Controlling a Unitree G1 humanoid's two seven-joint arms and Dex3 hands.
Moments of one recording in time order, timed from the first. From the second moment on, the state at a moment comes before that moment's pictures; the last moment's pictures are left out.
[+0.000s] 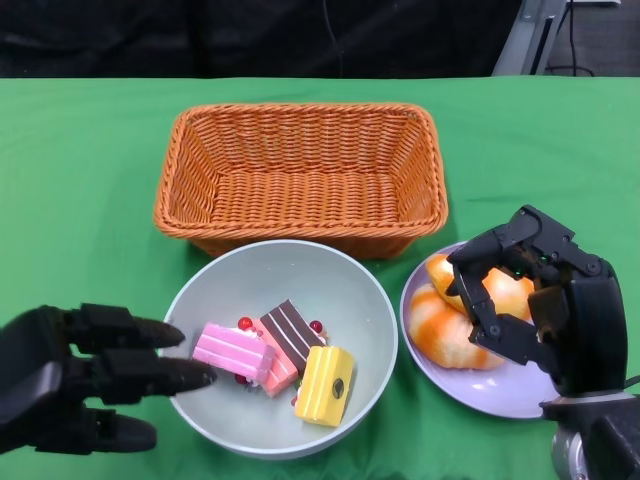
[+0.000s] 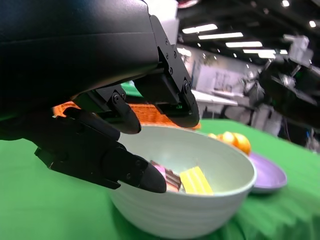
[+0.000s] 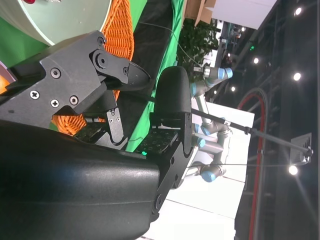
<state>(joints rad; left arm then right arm) -0.24 0.42 0.37 0.69 0.88 -1.61 0.00 -0.09 0.07 0.05 0.23 -0.03 -0.70 0.00</state>
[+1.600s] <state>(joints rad) -0.18 0.58 -0.40 0.26 1.03 -0.62 0.14 -0.04 0.11 0.09 0.14 -0.04 -0.65 0.00</state>
